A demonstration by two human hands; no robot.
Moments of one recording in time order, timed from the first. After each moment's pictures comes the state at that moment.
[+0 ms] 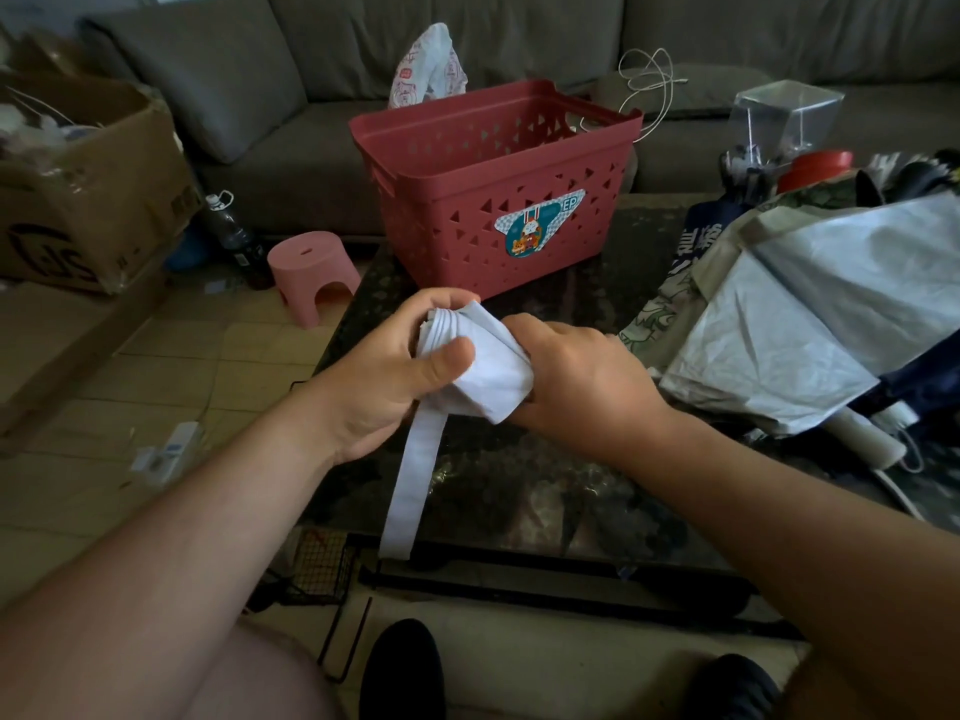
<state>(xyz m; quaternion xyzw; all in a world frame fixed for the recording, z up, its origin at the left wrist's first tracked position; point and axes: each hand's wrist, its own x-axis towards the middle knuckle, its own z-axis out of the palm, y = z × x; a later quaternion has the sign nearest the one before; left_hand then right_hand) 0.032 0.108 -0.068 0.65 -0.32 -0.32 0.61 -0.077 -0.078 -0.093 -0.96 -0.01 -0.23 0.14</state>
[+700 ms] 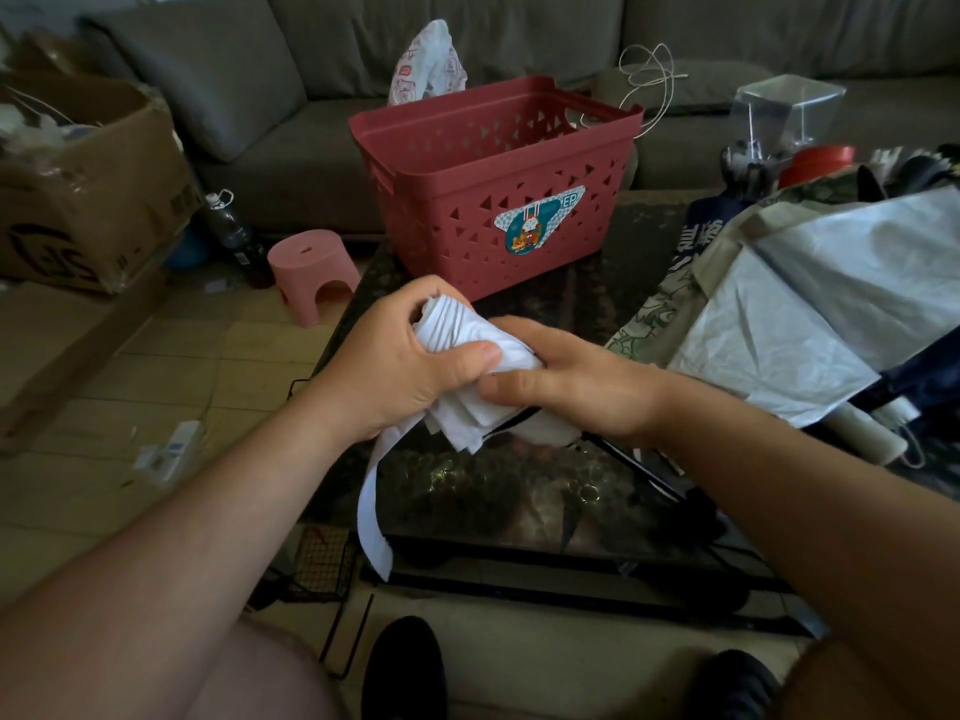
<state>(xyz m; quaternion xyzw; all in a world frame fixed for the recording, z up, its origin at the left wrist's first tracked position) 0.032 0.099 -0.064 0.74 -0.38 -0.13 0.54 -0.081 -0.082 -0.069 -0.79 -0.04 0.07 0.61</state>
